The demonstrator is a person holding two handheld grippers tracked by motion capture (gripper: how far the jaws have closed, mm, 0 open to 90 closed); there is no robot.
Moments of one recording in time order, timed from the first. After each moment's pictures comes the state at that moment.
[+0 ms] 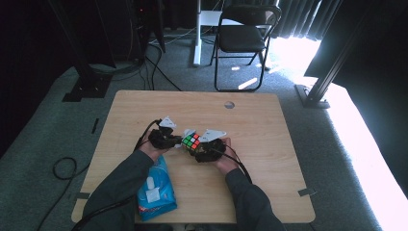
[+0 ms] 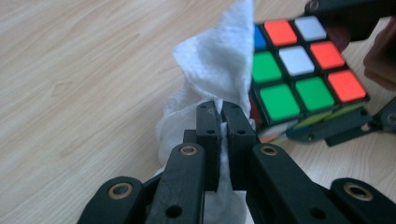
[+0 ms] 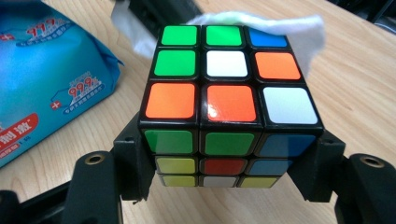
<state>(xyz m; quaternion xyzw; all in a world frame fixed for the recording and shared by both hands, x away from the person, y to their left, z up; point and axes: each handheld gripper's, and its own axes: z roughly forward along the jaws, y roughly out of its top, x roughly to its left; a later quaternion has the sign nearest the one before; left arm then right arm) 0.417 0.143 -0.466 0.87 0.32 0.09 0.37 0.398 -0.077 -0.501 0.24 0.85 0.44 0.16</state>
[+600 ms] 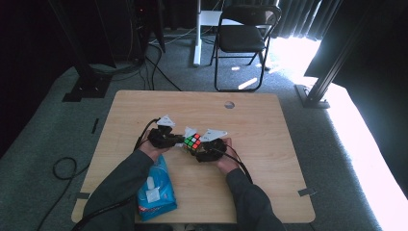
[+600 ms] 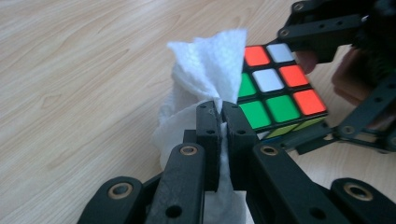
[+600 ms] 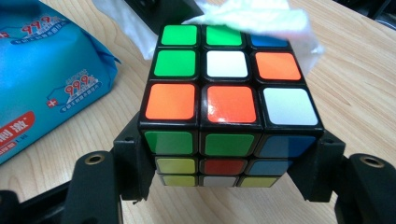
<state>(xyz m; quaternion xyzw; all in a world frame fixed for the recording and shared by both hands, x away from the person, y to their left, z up) 0.413 0.145 -0.456 0.86 0.31 0.08 0.40 0.400 -0.080 -0.505 0.24 0.85 0.44 0.15</state>
